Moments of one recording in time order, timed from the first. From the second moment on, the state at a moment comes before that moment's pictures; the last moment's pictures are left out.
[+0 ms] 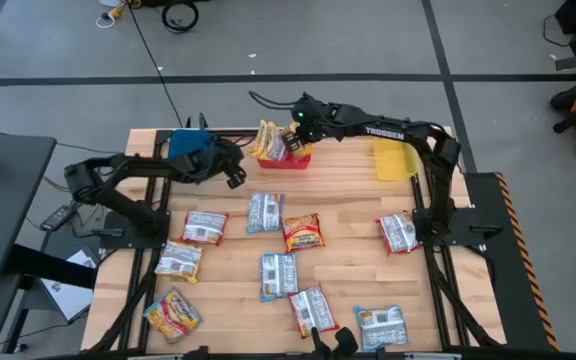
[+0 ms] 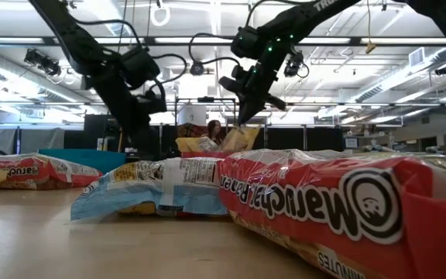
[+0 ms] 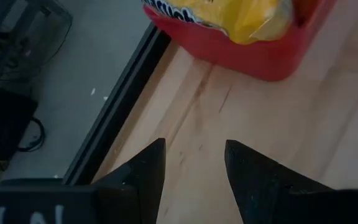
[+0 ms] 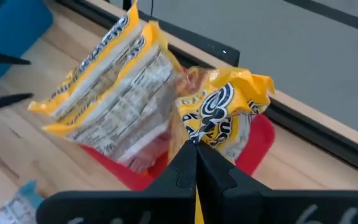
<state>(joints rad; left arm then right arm) 0.54 1.48 0.62 0.09 -0.39 0.31 -0.50 1.92 1.64 -0.63 0.16 0.48</state>
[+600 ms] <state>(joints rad) 0.45 1.73 0.92 0.06 -0.43 0.39 -0.50 2.00 1.64 -0.49 0.00 0.40</state>
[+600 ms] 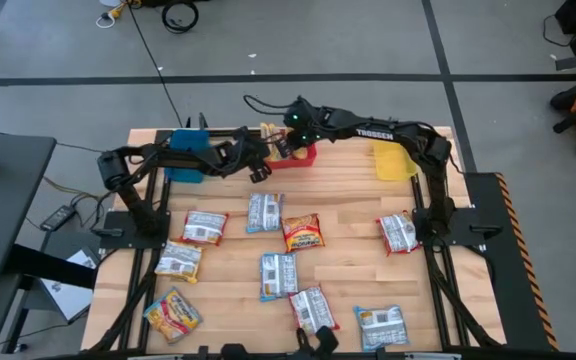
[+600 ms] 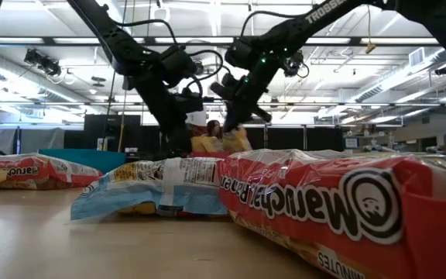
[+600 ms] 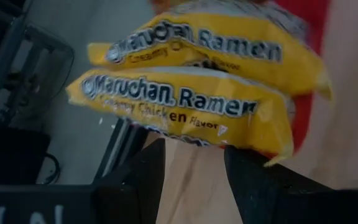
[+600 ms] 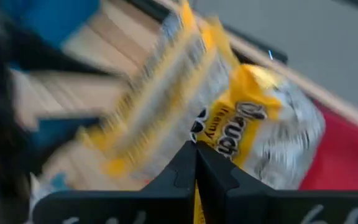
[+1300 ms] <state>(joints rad) 0.50 1.73 0.92 0.00 -0.52 0.46 -0.55 1.86 1.64 -0.85 0.24 -0.03</state>
